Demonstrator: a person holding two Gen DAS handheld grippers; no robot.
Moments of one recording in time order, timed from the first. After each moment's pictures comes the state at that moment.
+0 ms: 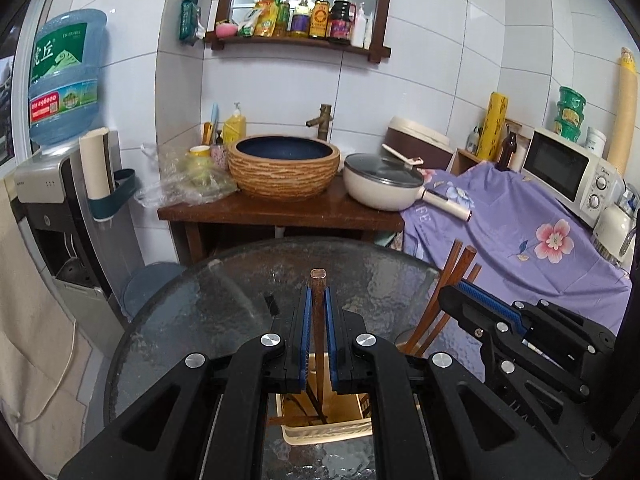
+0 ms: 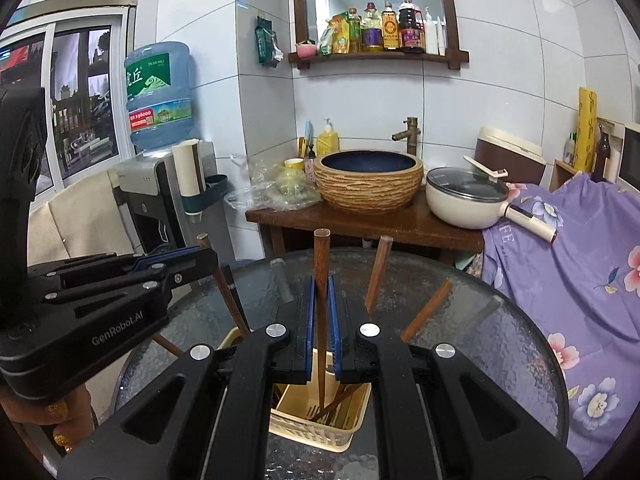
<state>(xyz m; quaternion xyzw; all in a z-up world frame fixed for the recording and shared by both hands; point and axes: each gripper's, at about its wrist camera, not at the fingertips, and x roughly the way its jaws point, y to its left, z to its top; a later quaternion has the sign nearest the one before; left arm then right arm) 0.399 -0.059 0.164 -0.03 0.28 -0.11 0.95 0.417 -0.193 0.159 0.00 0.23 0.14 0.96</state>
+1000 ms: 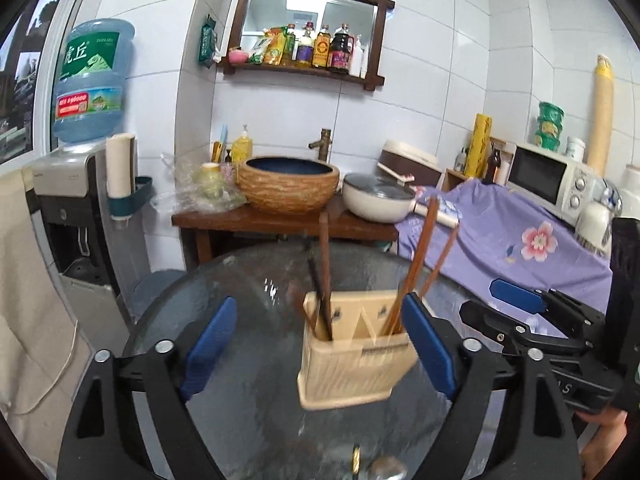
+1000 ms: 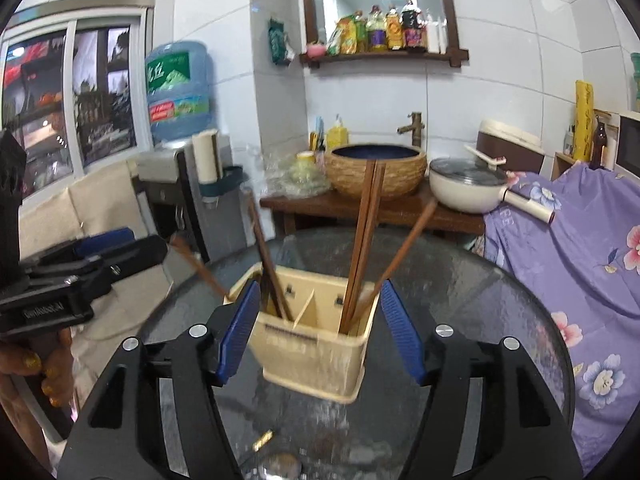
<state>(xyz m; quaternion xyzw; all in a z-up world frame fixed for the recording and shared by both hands) 0.304 -0.016 0.133 -0.04 0.22 -0.12 0.97 0.340 -0.207 0.125 0.00 0.23 0.16 0.96</state>
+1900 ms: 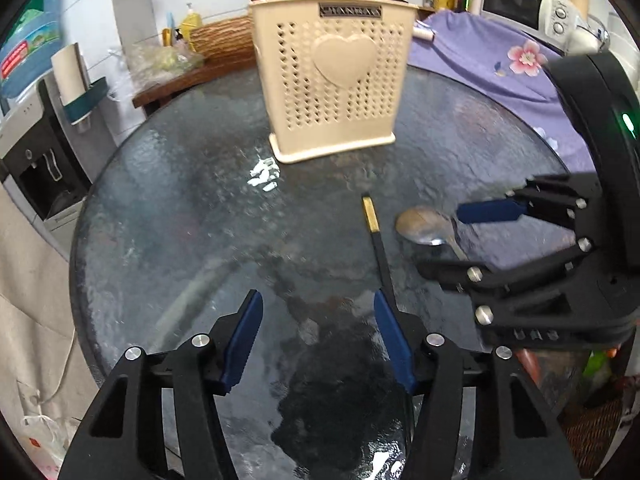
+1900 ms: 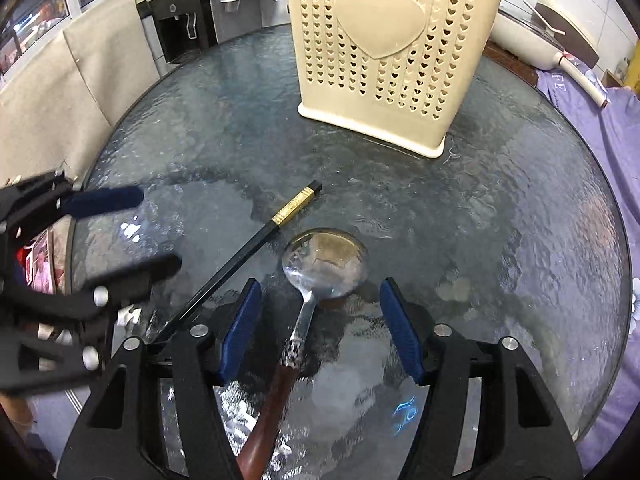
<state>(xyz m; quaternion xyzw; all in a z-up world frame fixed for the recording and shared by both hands) 0.248 -0.035 -0.045 0.10 0.43 -0.16 0.88 0.304 -0.158 -0.062 -0.09 0.48 0.18 0.85</state>
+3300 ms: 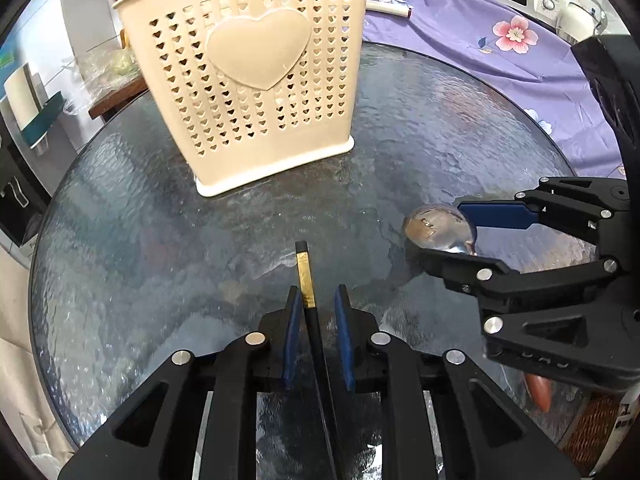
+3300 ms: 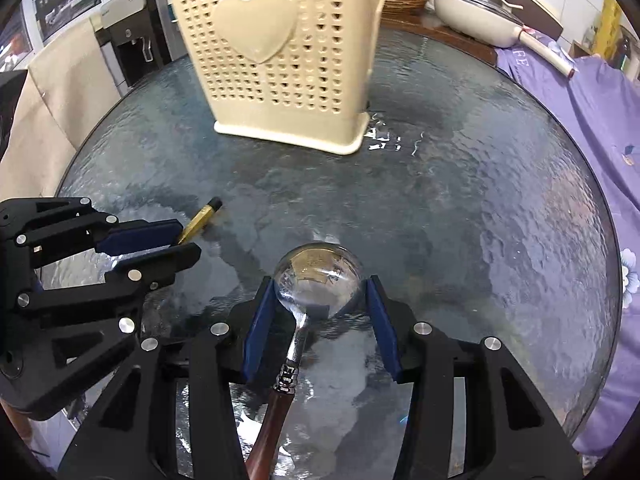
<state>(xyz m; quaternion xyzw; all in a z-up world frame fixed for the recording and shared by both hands) 0.298 -0.098 -0.057 0.12 0.45 -0.19 0.86 0.338 -0.211 -0.062 -0.05 0.48 0.12 0.87</state>
